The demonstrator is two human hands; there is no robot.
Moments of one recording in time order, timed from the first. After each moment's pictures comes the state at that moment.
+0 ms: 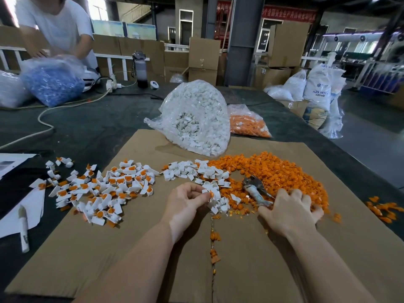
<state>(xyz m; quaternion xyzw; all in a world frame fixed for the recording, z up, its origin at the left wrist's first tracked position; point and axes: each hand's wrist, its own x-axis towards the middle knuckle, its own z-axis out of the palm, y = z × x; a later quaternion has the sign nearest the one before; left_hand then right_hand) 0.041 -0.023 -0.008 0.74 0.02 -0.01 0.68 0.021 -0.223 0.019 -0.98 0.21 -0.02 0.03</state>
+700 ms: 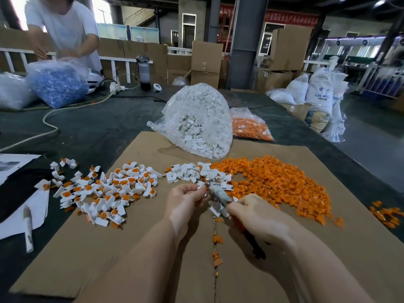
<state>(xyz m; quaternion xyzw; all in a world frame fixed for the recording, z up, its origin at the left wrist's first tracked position) 0.043 -0.026 0.003 0.59 0.11 -0.04 0.80 0.001 -0.171 0.060 -0.93 -0.02 0.16 0.34</state>
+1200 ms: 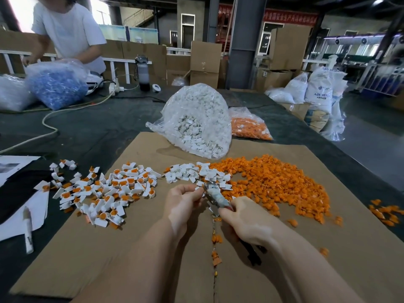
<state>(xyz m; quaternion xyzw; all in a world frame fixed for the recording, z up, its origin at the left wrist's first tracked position) 0.046 -0.025 0.002 0.61 0.13 -0.04 0.78 0.005 -0.162 0.049 -0.94 -0.02 0.15 0.30</state>
